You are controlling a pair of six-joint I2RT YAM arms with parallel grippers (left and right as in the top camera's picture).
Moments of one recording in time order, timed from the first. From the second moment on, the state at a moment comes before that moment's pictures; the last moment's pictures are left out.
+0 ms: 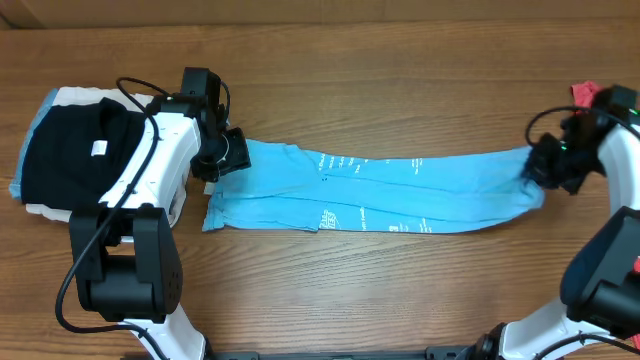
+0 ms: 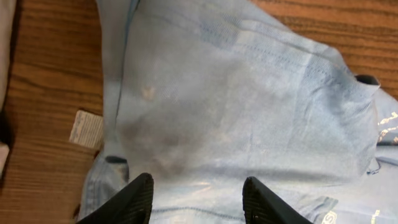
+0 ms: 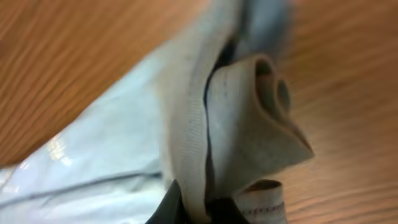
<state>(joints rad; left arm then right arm) -0.07 1.89 1.42 -0.98 0.14 -0.36 -0.39 1.83 1.41 -1.08 -0.23 0.20</state>
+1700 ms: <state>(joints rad) -0.07 1.89 1.42 -1.03 0.19 -0.34 0.37 1.86 1.43 -1.02 -0.03 0.29</state>
